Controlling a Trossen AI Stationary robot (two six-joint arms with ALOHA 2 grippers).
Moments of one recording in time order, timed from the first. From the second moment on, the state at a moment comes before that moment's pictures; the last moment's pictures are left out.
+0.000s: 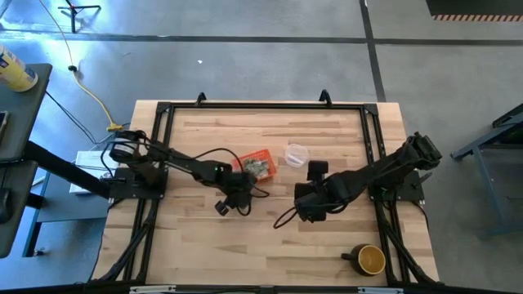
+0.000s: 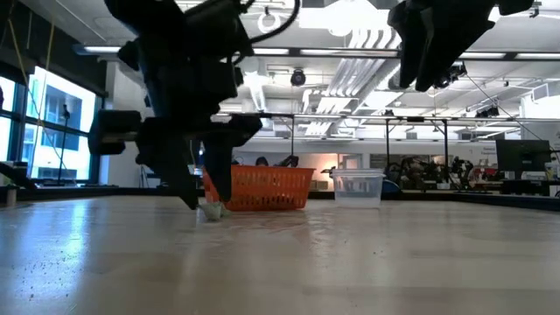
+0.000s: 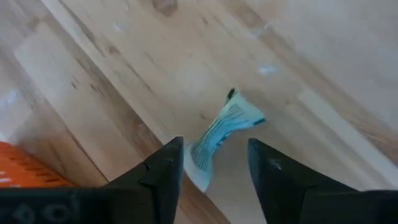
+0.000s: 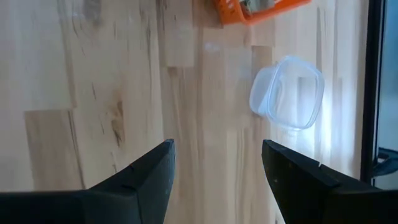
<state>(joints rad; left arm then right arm) -0.12 1.72 0.92 -0.27 0.12 0.66 0.40 1.65 1.39 -1.21 0.47 0.39</state>
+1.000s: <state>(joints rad) -0.06 1.71 1.34 -0.69 -0.12 0.39 0.38 1.65 1.39 -1.23 0.60 0.45</state>
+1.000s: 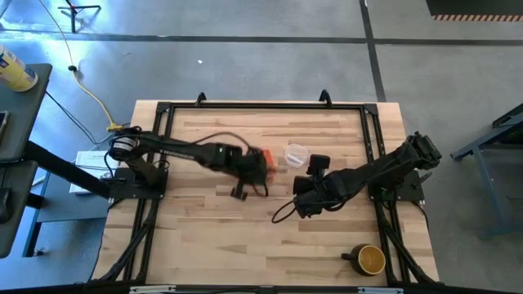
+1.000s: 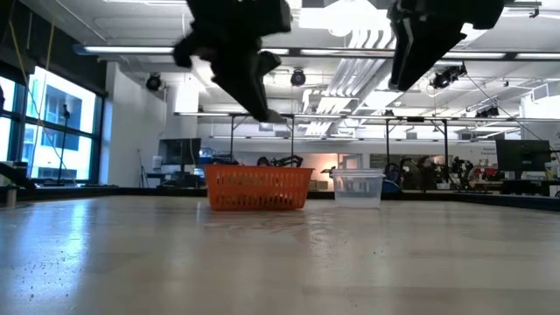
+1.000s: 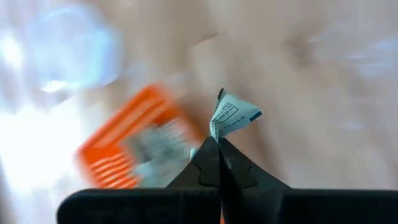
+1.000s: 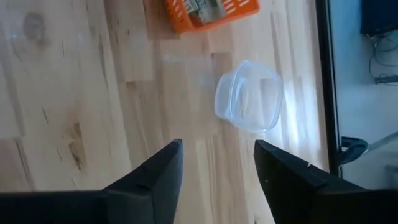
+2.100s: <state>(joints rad) 0.10 1.69 1.20 -0.71 -0.07 0.17 0.41 1.64 1.15 -1.00 0.49 0.47</state>
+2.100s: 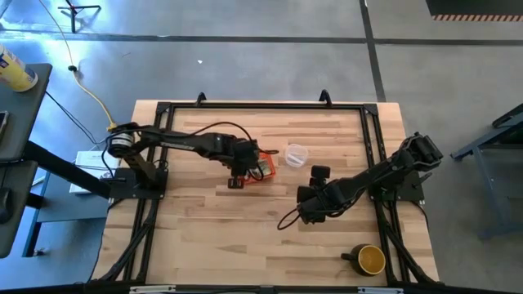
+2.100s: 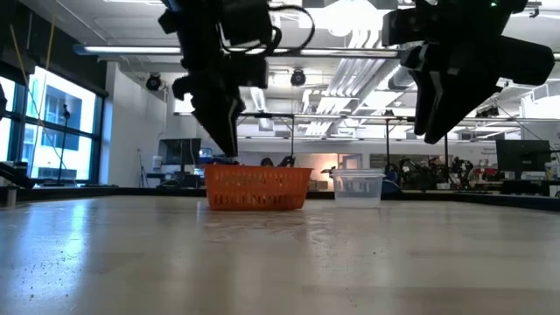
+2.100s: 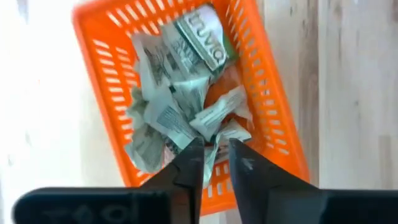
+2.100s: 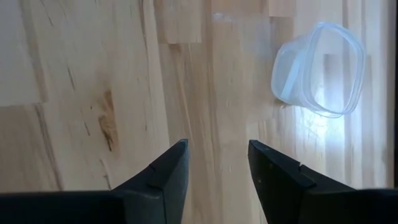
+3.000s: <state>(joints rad) 0.08 1.12 1.14 -0.68 0.14 -0.15 -0.02 1.30 1.15 -0.78 0.29 0.31</state>
